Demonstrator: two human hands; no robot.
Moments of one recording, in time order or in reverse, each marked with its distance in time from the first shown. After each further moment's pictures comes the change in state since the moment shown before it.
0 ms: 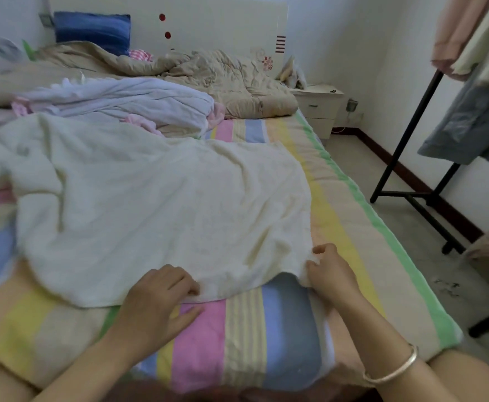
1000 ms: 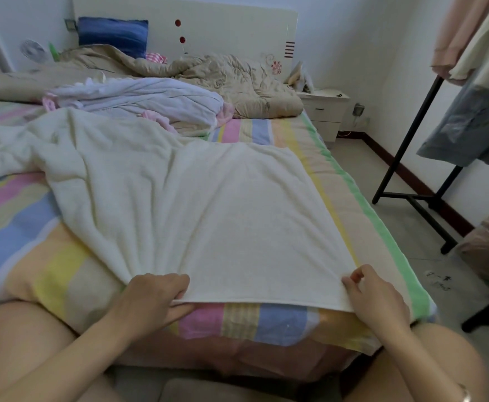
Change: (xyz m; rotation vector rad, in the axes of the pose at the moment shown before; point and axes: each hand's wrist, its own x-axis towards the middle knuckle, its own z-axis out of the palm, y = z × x) left_hand -0.048 0.015 -0.008 0.145 -0.056 0.063; right_hand -0.054 0.105 -0.025 -0.189 0.202 -0.092
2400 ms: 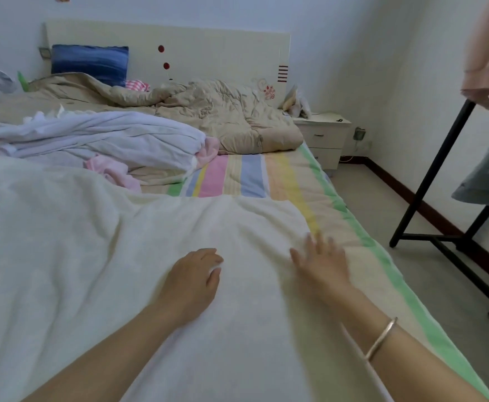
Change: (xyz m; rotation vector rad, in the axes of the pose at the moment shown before) left_hand 0.296 -0.109 0.143 -0.299 -0.134 -0.445; right_hand 0.321 -0.150 0.069 -0.275 -0.124 -0.229
